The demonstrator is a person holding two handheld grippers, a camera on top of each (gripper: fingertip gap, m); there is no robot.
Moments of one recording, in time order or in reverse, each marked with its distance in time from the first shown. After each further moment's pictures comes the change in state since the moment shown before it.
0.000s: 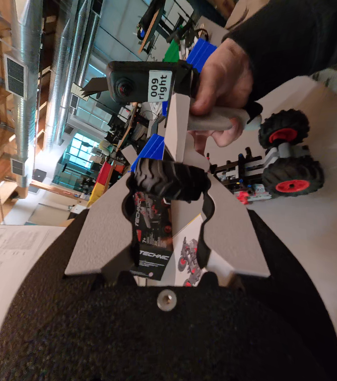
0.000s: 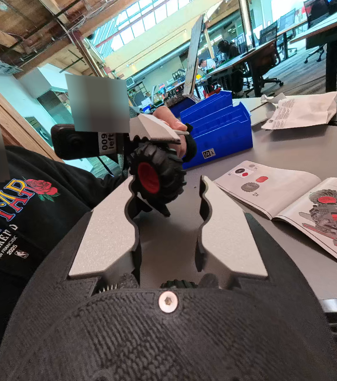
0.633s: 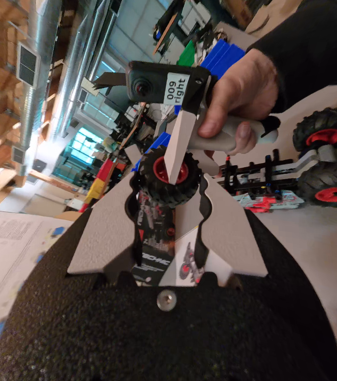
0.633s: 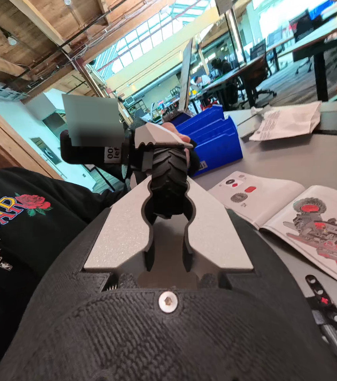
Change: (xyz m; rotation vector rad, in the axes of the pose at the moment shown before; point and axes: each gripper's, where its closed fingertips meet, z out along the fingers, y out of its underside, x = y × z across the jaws) left arm -0.021 0.022 0.018 0.033 -0.032 -0.118; right arm 0.029 -0.019 0.001 0.070 0.009 0.050
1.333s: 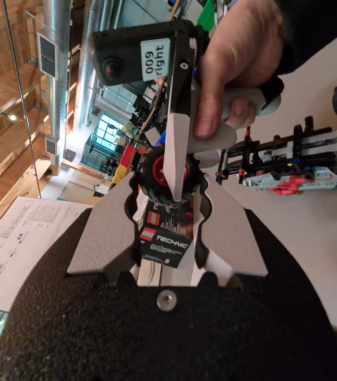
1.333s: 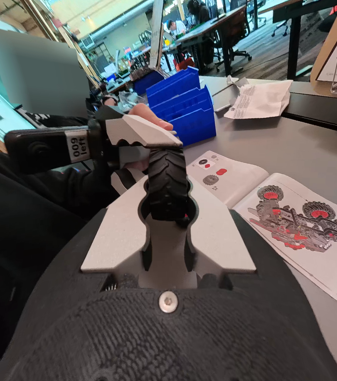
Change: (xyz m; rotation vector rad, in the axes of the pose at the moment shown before) left arm -0.008 0.018 0.003 -0.098 -0.112 0.114; right arm 0.022 0.004 0.011 -0.201 0.149 -0.102
